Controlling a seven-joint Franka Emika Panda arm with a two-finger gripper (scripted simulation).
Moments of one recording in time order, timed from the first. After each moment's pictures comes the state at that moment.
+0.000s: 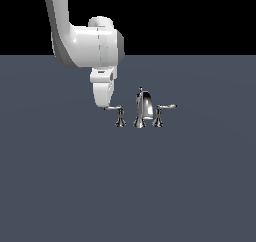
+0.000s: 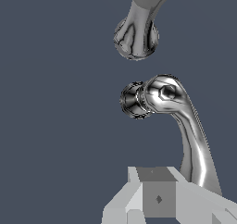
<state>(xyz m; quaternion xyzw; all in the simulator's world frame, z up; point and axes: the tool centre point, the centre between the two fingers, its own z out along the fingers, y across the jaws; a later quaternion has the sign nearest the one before) 0.084 0.084 0.095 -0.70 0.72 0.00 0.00</state>
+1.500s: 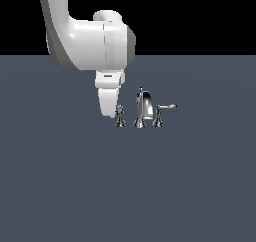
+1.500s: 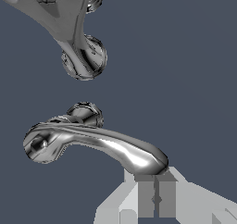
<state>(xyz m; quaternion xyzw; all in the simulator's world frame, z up) 0.014 0.056 0.095 -0.71 0.70 0.00 0.00</state>
